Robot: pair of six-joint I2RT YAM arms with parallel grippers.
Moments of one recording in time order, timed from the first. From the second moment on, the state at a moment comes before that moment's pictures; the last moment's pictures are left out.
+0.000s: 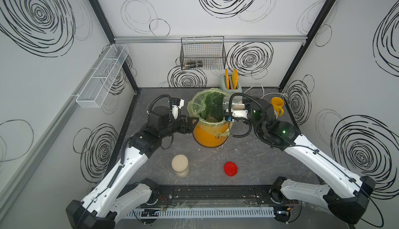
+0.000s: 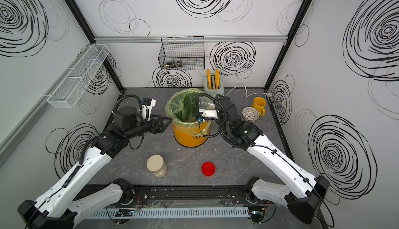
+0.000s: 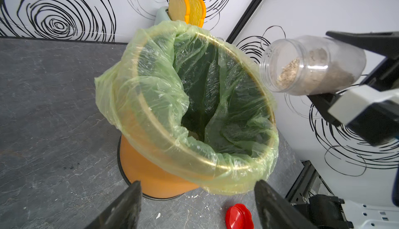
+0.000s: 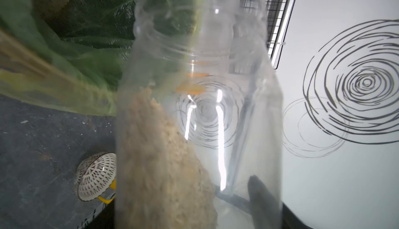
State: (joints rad) left arm -0.43 0.97 0.98 -0.45 0.31 -0.39; right arm 0.75 1.14 1.21 -0.45 0.60 -1.47
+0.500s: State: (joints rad) left arm -0.43 0.92 0.91 -0.42 0.35 -0.39; right arm 0.74 1.22 1.18 -0.23 0.58 -1.79
